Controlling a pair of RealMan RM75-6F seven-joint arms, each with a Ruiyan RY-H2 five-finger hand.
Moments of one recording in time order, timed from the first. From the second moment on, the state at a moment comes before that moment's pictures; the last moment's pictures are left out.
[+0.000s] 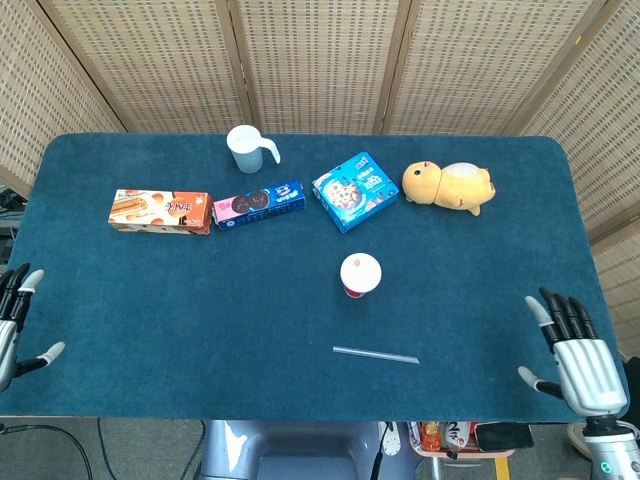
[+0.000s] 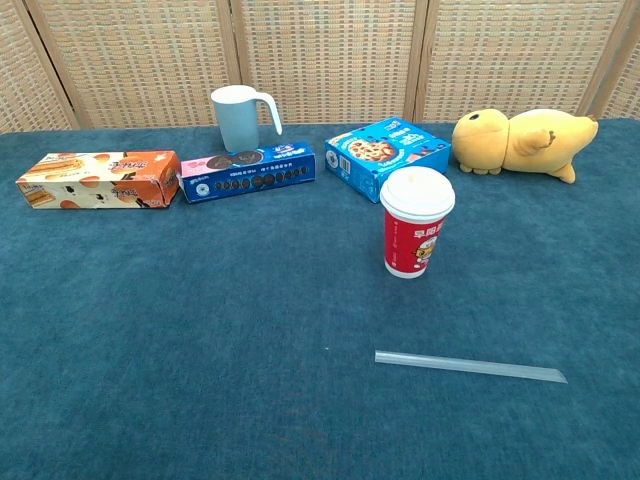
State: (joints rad) left arm -0.07 -1.11 -0.05 -1.60 1.55 1.57 0.06; right arm 0.08 -1.07 0.01 -1.70 -1.64 1.47 -0.07
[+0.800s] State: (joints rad) left arm -0.09 -1.11 -0.05 -1.59 1.52 1.53 0.05; right arm 0.40 -1.22 0.13 -1.90 -1.37 1.05 -0.43
